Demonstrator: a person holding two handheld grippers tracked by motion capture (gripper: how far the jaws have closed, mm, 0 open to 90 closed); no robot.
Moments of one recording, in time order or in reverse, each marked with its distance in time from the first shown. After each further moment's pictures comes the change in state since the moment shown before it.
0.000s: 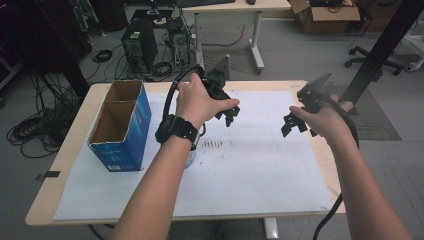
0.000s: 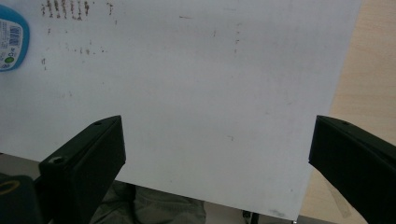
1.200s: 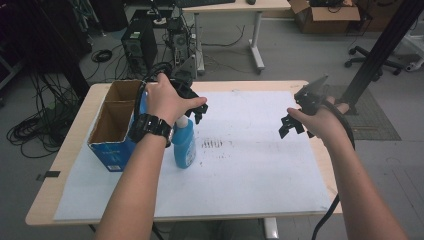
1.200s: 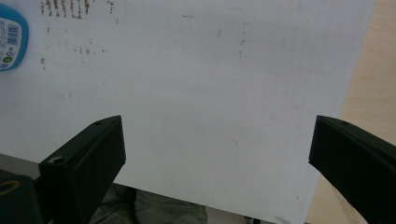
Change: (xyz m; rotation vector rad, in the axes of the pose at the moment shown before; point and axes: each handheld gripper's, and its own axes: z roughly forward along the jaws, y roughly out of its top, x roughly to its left) left arm 0.062 -0.021 0.011 0.050 0.112 -0.135; right arm 0.001 0.002 0.011 0.006 0.014 -0.004
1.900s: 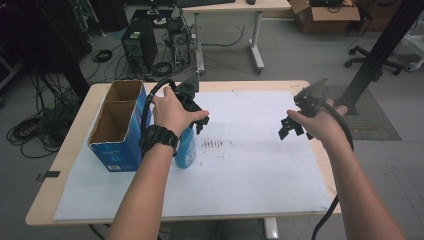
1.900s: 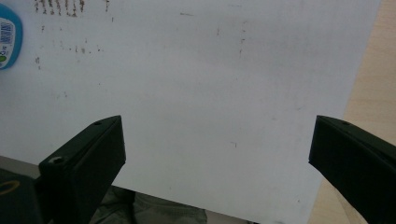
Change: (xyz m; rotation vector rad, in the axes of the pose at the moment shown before) left arm -0.005 0.000 0.040 0.042 0.030 -0.007; right arm -0.004 0.000 0.008 0.004 0.007 -0.001
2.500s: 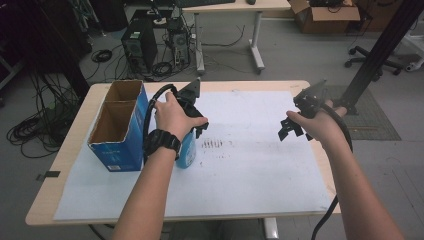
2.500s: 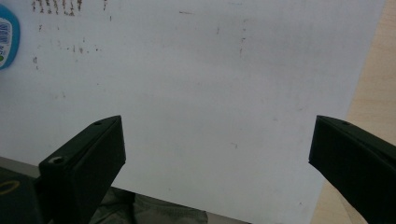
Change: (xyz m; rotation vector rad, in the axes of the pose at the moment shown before) left arm -0.002 0.000 0.017 0.014 0.022 0.007; right arm -0.002 0.000 0.004 0.006 0.005 0.003
